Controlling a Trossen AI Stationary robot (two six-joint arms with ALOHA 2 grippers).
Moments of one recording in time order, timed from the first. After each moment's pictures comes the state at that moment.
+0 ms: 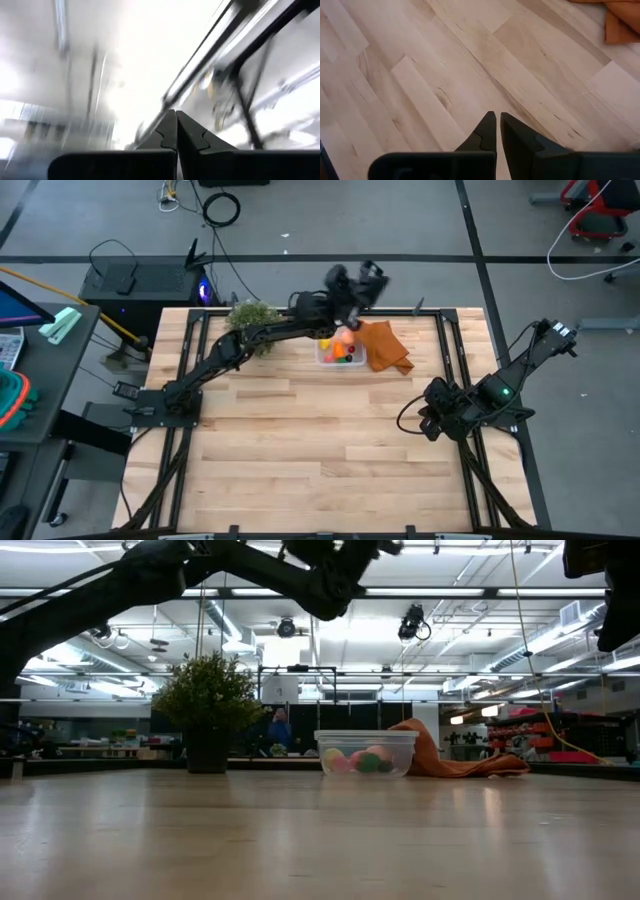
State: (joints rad) left arm 0.31 2.46 2.25 1.42 0.29 -0.65; right arm 0.66 0.87 0.79 -1.12 0.41 1.33
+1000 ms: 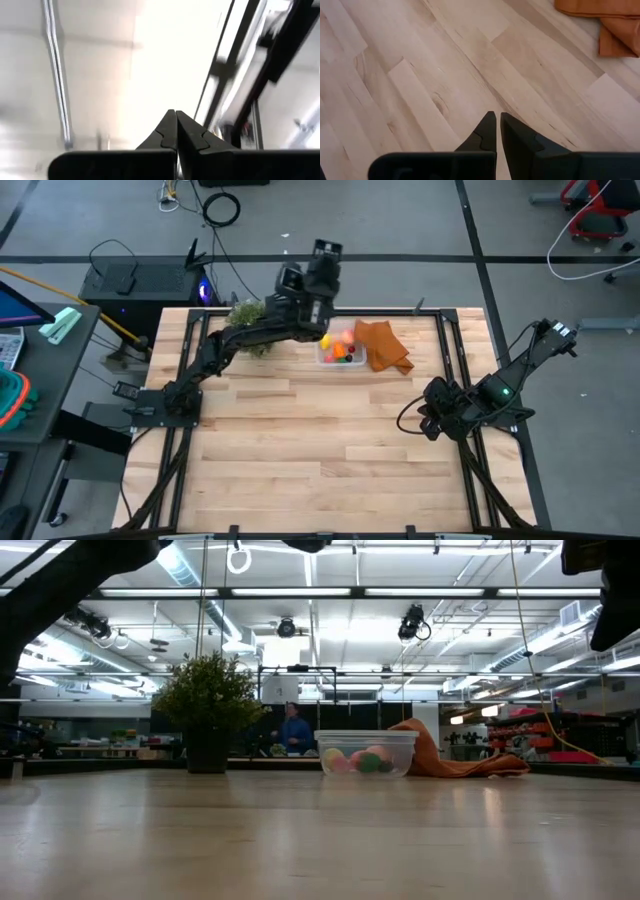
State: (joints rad) left arm 0.22 2.25 2.25 1.53 0.11 -0.38; right arm 0.66 0.87 0.79 -1.12 0.45 1.29
